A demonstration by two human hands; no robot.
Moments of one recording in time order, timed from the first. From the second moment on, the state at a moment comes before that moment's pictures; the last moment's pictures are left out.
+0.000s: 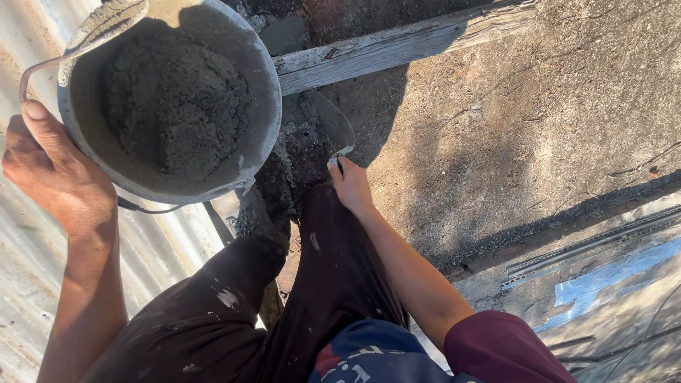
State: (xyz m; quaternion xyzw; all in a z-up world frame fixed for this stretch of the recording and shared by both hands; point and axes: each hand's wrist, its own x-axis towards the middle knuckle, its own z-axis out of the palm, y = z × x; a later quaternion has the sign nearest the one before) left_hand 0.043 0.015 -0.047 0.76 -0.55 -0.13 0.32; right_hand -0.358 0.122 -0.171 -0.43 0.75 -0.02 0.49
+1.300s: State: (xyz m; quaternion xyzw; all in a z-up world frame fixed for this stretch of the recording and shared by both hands) left_hand 0.039 -0.003 -0.035 0.78 -0.45 -0.22 0.37; right_hand -0.233 0.086 -0.207 0.20 0.61 -0.40 0.66
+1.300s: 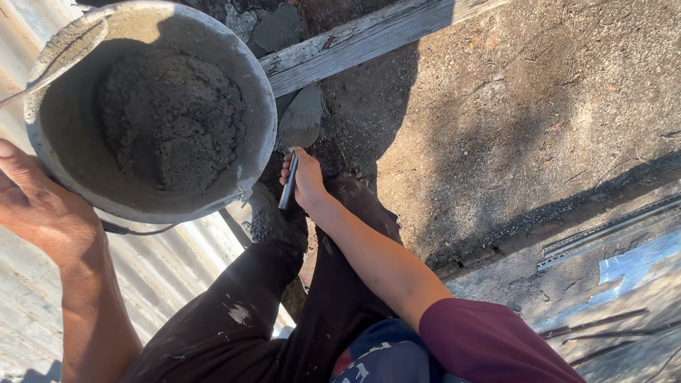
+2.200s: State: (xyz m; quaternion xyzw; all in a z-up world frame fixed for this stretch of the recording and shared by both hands) left_hand 0.027 -0.013 -0.015 0.71 -0.58 -0.20 0.36; right_hand -0.218 0.113 -0.212 0.15 0.64 -0.30 0.69
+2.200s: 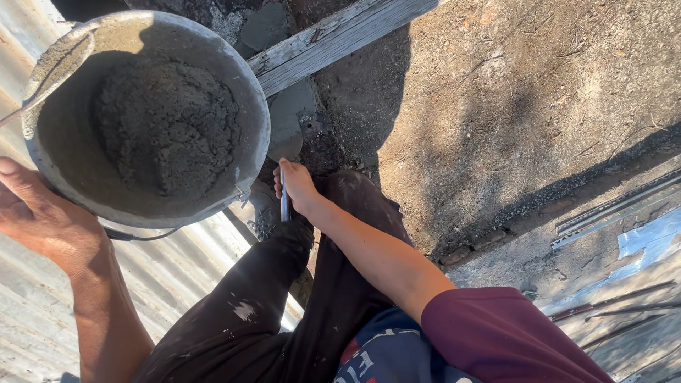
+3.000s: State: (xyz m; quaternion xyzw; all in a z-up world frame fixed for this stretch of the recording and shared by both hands) left_hand 0.031 -0.011 -0.018 0.76 -0.53 -0.19 0.32; right_hand -0.246 0.130 -0.176 -0.02 0.67 -0.07 0.74
